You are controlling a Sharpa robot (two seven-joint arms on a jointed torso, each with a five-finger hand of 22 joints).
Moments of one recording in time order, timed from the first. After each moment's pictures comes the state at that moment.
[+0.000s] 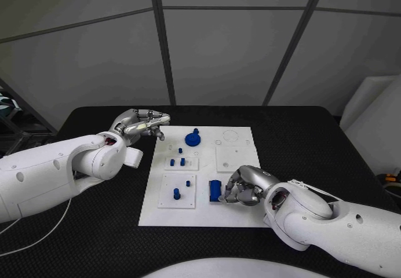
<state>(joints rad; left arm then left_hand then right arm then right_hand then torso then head) 1.08 -0.99 0.04 1.52 -0.11 -0.28 0.29 1.44 -0.07 0.09 0.04 0.14 0.92 0.18 0.33 0.06 0.97 0.10 0.54 0.08 1.17 0.03 0.91 0.33 0.18 1.14 0.13 0.53 0.79 0.94 -0.83 -0.04 1.84 -1.47 -0.42 -0.52 1.38 -0.01 -0.12 0.22 0.31 1.14 0.02 0.37 0.38 1.46 -0.05 1.27 1.38 1.47 -0.10 1.48 1.31 0.04 1.47 0.02 1.51 1.31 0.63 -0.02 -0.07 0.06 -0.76</state>
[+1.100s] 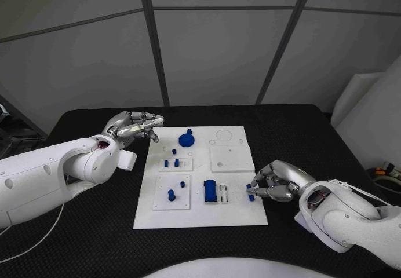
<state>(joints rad) 1.08 -0.99 0.04 1.52 -0.11 -0.28 0.29 1.44 -0.07 0.09 0.04 0.14 0.92 0.18 0.33 0.07 0.97 0.10 0.54 0.08 1.17 0.03 0.91 0.33 0.18 1.14 0.13 0.53 0.79 0.94 -1.09 -0.04 1.93 -1.40 -0.49 -0.43 1.39 -0.02 -0.14 0.27 0.31 1.06 0.08 0.24 0.32 1.44 -0.01 1.18 1.42 1.47 -0.07 1.45 1.31 0.04 1.46 0.04 1.47 1.31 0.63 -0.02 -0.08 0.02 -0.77</state>
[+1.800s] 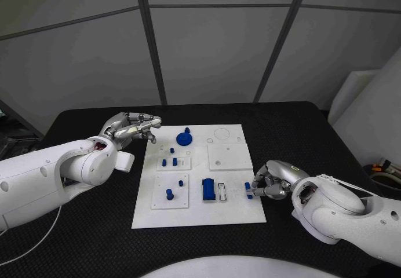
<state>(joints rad) 1.07 -0.99 0.04 1.52 -0.11 -0.28 0.29 1.44 -0.07 0.09 0.04 0.14 0.92 0.18 0.33 0.07 0.97 0.10 0.54 0.08 1.17 0.03 0.91 0.33 0.18 1.14 0.13 0.53 0.79 0.94 -1.04 -0.04 1.88 -1.53 -0.40 -0.57 1.35 -0.05 -0.16 0.29 0.31 1.09 0.07 0.22 0.31 1.44 -0.01 1.16 1.34 1.47 -0.07 1.44 1.31 0.04 1.46 0.04 1.47 1.31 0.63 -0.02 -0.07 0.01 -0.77</state>
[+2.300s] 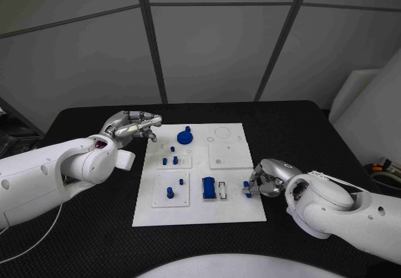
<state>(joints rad) 1.07 -0.99 0.04 1.52 -0.11 -0.28 0.29 1.44 -0.07 0.09 0.04 0.14 0.92 0.18 0.33 0.07 0.97 0.10 0.54 0.08 1.17 0.03 0.91 0.33 0.18 1.14 0.13 0.53 0.79 0.94 -0.98 -0.03 1.84 -1.55 -0.37 -0.59 1.35 -0.04 -0.15 0.28 0.29 1.11 0.07 0.22 0.31 1.44 0.00 1.16 1.32 1.47 -0.07 1.44 1.31 0.04 1.46 0.04 1.47 1.31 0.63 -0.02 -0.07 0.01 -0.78</state>
